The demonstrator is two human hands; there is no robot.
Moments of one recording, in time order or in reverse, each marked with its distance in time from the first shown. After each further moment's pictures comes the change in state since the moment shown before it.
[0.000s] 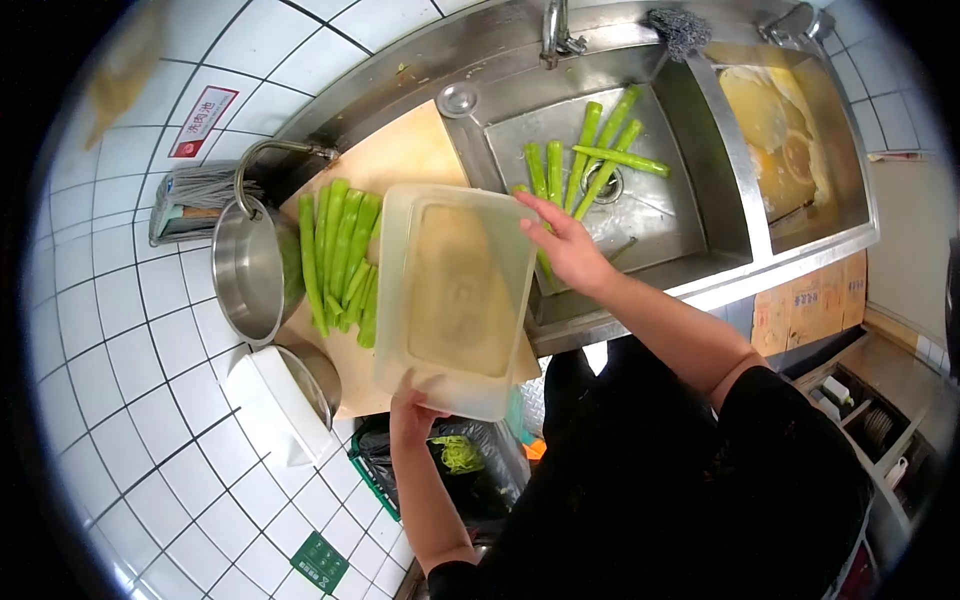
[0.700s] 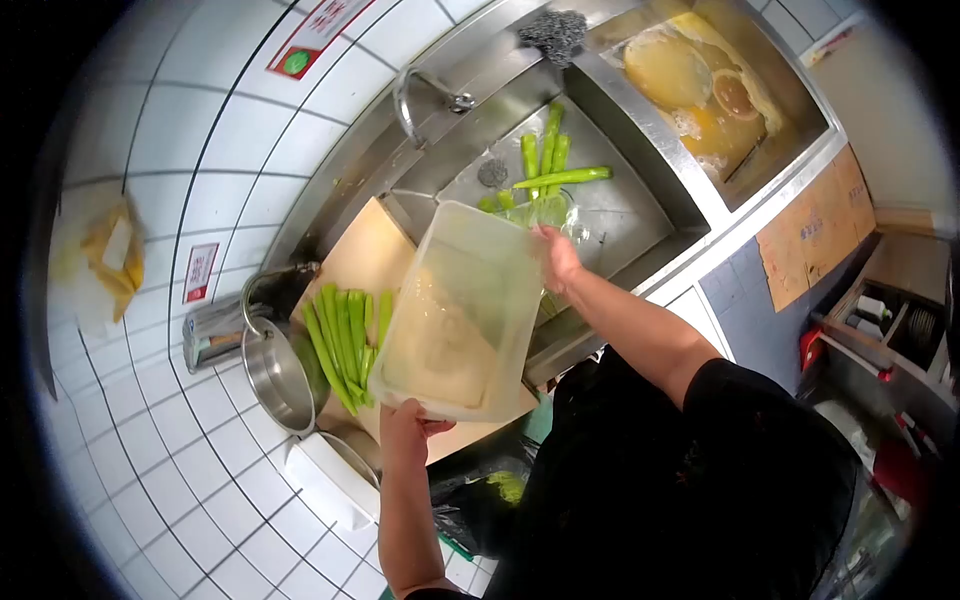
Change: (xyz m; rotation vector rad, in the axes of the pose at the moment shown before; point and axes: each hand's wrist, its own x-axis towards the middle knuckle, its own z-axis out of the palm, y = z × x) left_hand -0.045 0.096 0.210 0.570 -0.052 0.140; right_hand 0.020 0.080 -0.081 1.072 0.295 0.484
